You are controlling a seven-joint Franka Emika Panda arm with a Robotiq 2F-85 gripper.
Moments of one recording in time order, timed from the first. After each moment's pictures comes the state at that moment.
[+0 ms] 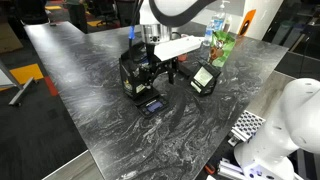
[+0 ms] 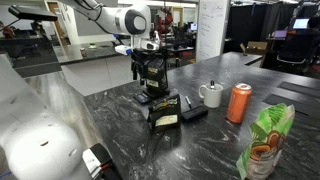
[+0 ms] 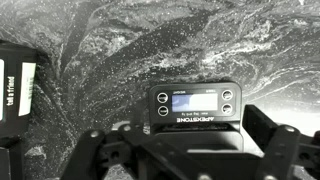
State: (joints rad) arm 0.07 -0.23 0.22 -2.24 0.12 1.85 0.48
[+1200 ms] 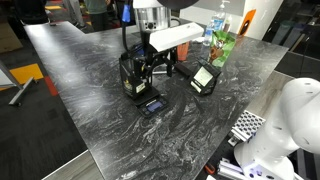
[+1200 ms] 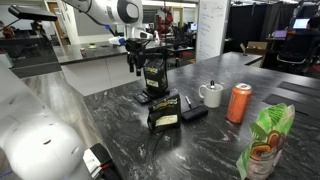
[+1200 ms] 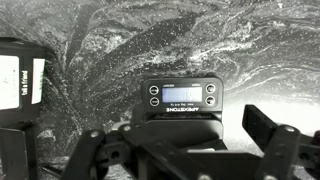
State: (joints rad) arm 0.11 -0.26 0.24 -2.16 0.08 1.79 0.56
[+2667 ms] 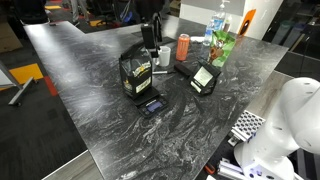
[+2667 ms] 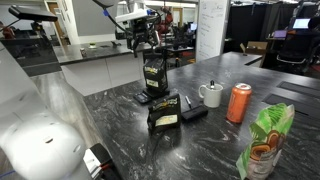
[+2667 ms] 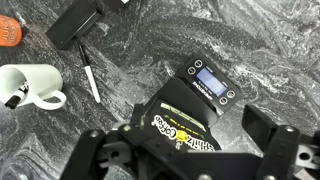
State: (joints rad) arm 0.14 -0.16 0.21 -1.85 -0.15 1.54 -0.18
